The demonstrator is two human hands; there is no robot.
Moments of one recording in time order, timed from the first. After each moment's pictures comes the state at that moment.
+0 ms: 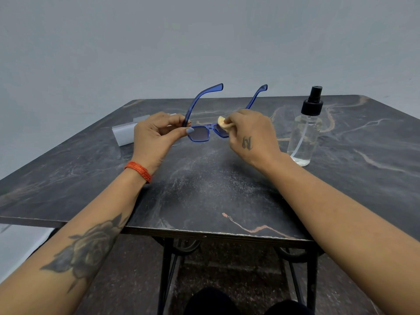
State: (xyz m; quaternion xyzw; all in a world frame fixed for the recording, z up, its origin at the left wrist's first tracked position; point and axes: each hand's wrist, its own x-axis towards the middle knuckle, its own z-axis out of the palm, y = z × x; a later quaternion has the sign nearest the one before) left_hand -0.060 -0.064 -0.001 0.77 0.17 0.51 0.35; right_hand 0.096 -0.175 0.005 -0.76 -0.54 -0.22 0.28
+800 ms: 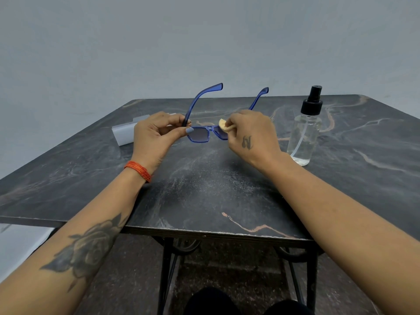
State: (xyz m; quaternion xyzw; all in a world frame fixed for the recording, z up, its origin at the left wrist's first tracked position) left_hand -0.060 -0.062 -0.002 0.77 0.17 0.50 0.35; right_hand 0.094 -0.176 0.006 -0.77 -0.53 -0.21 0.27
